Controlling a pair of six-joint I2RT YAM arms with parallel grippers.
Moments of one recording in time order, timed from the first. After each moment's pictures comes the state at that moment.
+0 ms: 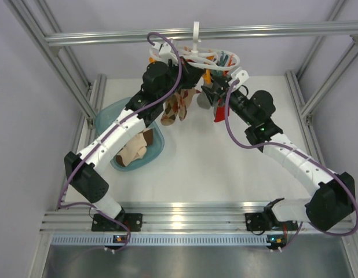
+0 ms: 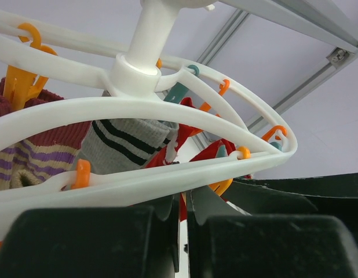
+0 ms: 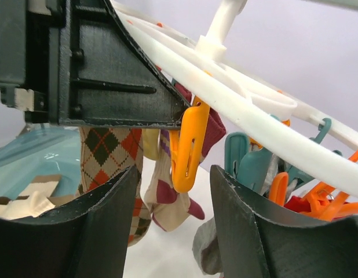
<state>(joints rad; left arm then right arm) -0.63 1.63 1.67 0.00 0.04 -0.59 0.52 1.28 1.07 0.47 -0.24 -0.14</state>
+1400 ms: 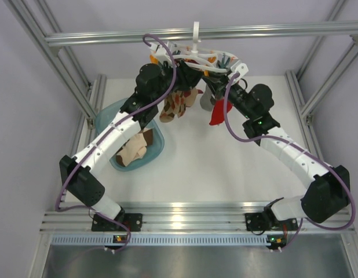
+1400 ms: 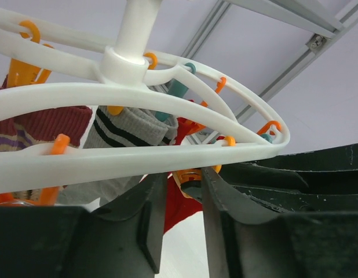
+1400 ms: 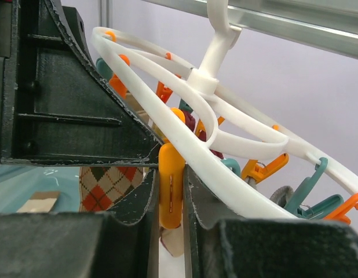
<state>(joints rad) -0.61 1.58 1.60 0.05 0.15 -0.58 0.50 1.36 1.15 0.52 -0.28 -0.12</state>
